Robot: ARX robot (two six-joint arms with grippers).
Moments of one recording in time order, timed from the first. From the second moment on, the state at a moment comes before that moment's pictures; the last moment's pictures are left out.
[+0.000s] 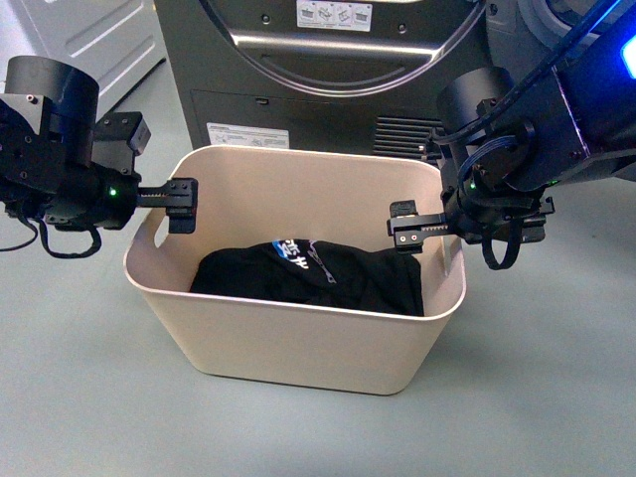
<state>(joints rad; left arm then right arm) -0.02 2.43 1.28 0.32 0.03 0.01 0.26 2.49 1.46 -0.01 0.21 0.14</state>
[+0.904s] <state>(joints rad) -0.04 2.43 1.26 0.33 -0.01 0.00 0.27 2.49 1.50 -0.04 0.25 0.16</state>
